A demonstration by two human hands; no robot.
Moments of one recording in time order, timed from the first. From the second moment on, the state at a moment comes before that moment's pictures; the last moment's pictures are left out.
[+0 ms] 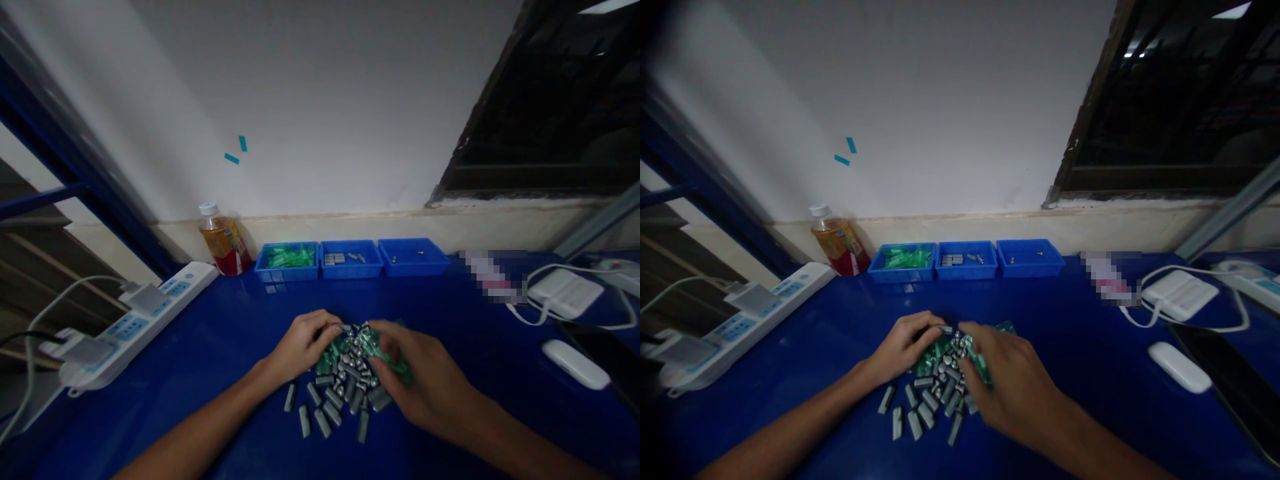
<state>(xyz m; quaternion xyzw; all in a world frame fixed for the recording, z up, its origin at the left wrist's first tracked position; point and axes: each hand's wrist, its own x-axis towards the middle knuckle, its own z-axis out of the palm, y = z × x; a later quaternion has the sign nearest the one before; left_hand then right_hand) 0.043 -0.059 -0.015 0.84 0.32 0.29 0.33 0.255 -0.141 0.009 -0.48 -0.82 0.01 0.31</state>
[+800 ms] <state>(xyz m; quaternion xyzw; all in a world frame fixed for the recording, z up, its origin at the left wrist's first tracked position) 0.046 -0.054 -0.026 0.86 0.39 0.24 0.24 0.286 0.072 0.032 -0.62 -0.78 -0.06 0.02</state>
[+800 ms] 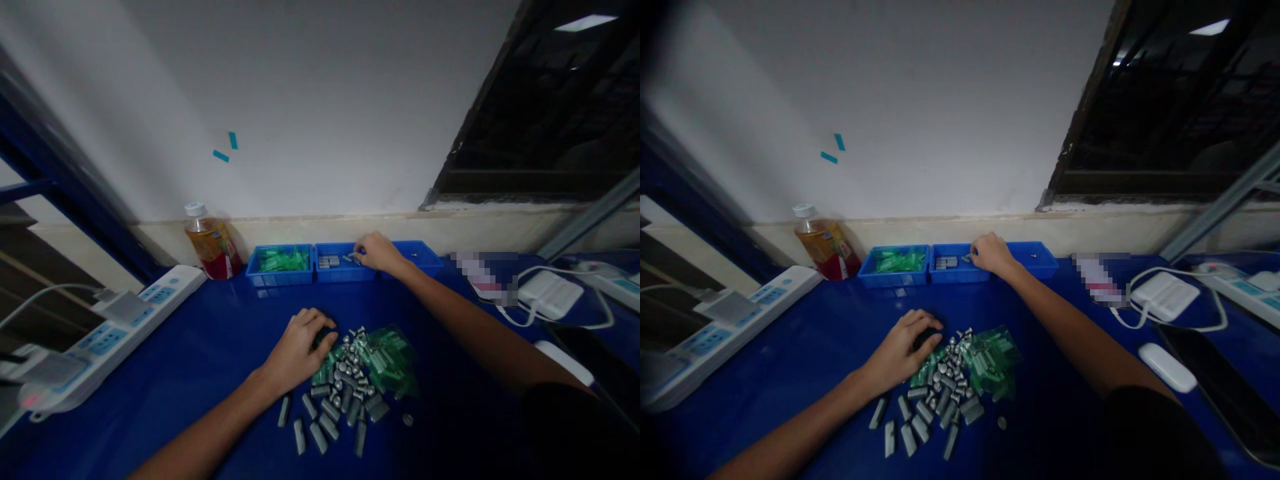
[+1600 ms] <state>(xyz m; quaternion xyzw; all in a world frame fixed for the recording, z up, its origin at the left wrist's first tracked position) 0.045 -0.053 -0.020 0.85 0.39 0.21 0.27 0.254 0.086 0.034 -0.59 -0.79 -0.06 -0.12</state>
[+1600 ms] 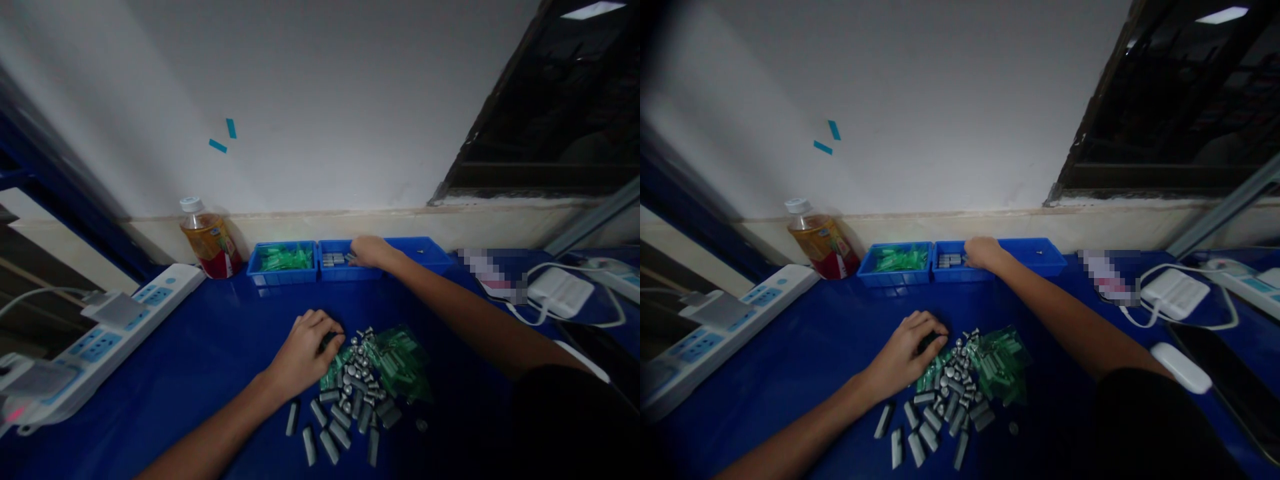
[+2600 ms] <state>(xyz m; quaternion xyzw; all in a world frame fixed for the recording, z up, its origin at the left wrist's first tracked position) 0.044 -0.053 -0.020 0.87 0.38 0.20 0.26 0.235 0.098 0.037 -0.54 -0.83 -0.06 -0.11</state>
